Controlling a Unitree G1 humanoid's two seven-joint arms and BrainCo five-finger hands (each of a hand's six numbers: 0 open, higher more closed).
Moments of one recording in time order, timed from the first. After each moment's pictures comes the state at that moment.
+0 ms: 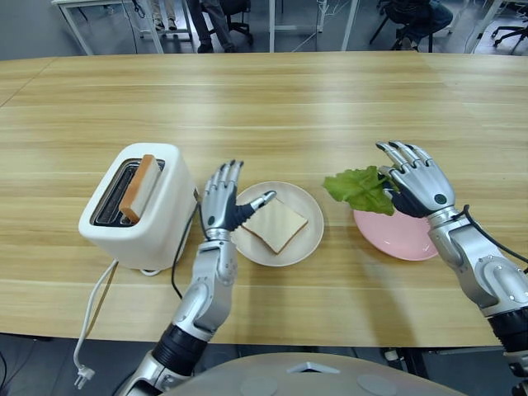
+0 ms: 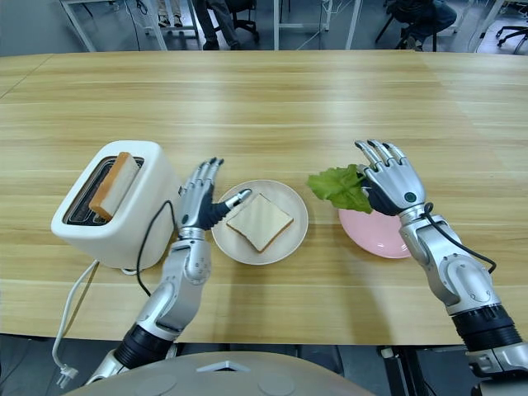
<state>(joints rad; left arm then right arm) -0.01 0.18 -0.40 -0.27 0.97 0.41 0.32 -0.05 -0.78 0.12 -0.10 -0.95 -0.15 -0.23</state>
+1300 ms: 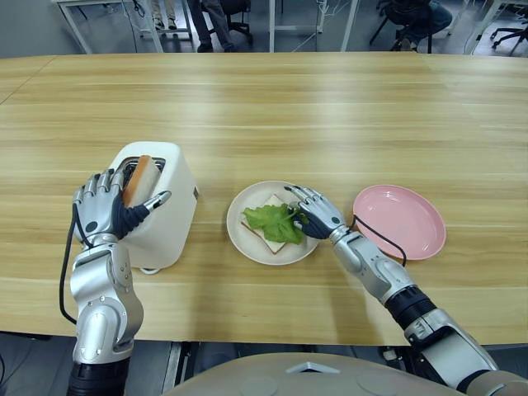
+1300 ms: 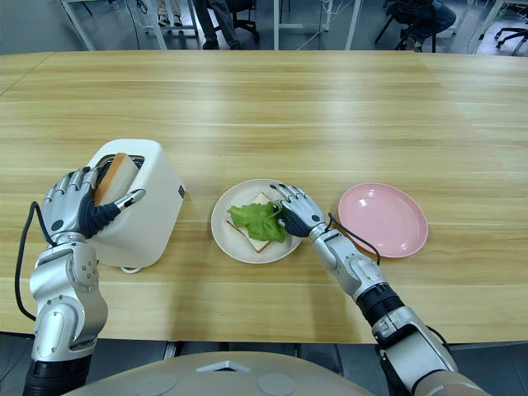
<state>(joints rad) 0.17 0.35 0.08 -0.47 1.19 0.46 -0.24 -0.28 -0.37 0.47 0.41 -0.92 -0.26 -0.26</state>
